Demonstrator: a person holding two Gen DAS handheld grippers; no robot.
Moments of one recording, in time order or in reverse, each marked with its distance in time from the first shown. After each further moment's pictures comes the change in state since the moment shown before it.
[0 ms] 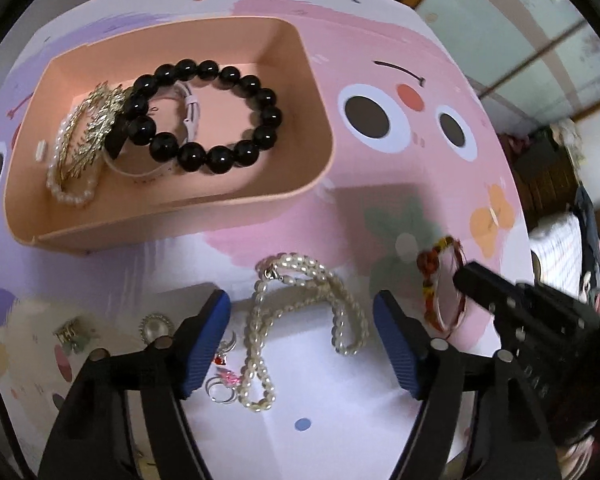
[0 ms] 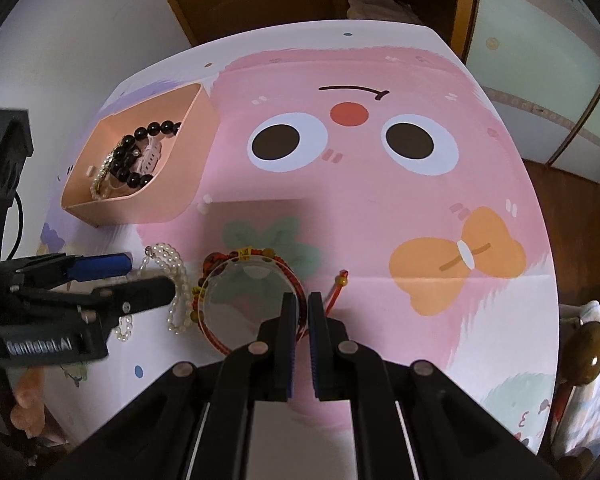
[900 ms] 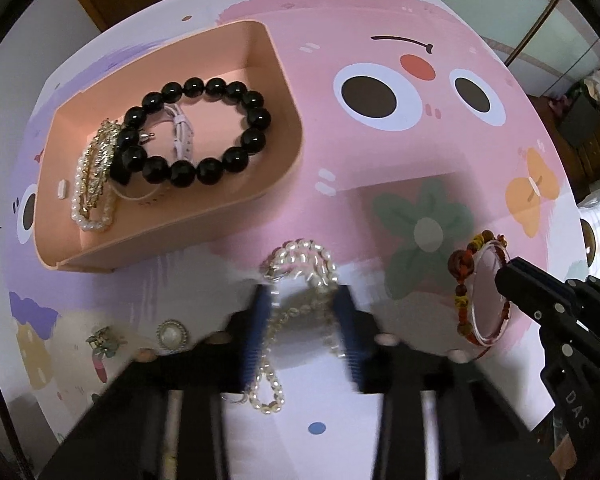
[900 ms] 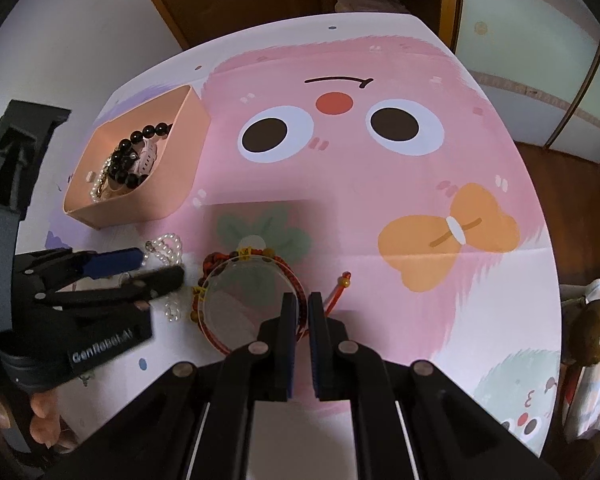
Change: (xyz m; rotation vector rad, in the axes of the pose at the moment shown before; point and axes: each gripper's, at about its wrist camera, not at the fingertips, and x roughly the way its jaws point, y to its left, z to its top) left arm 0.023 -0.049 0.019 0.121 0.019 0.237; right arm -0.004 -0.010 -0.007 0.057 0.010 0.021
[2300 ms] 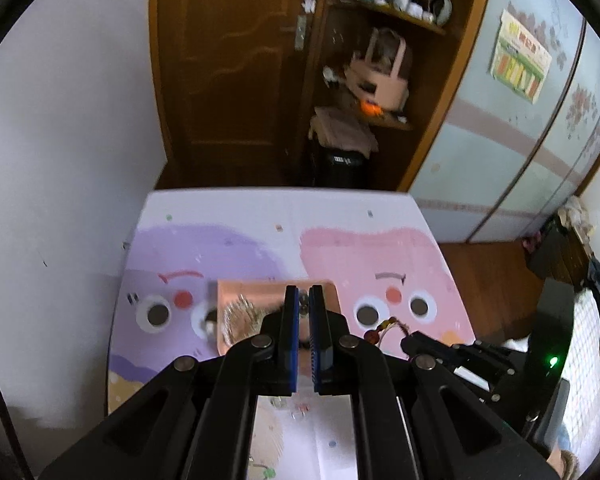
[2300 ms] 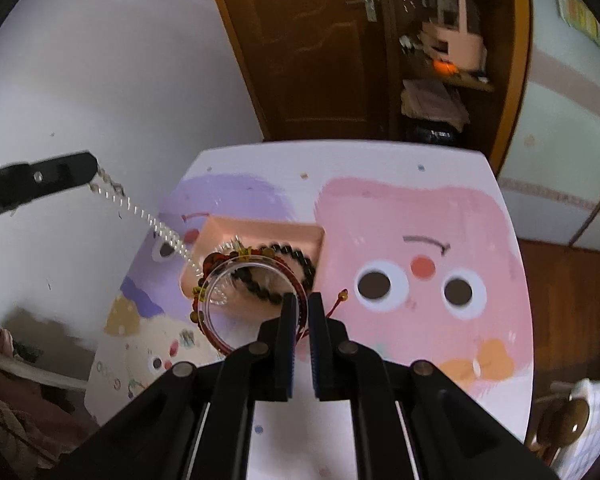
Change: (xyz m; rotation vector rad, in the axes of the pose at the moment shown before) left arm -0.262 0.113 -0.001 -0.186 -0.530 -0.068; right arm -0.105 0.102 0.067 -0.203 -0.244 0.088
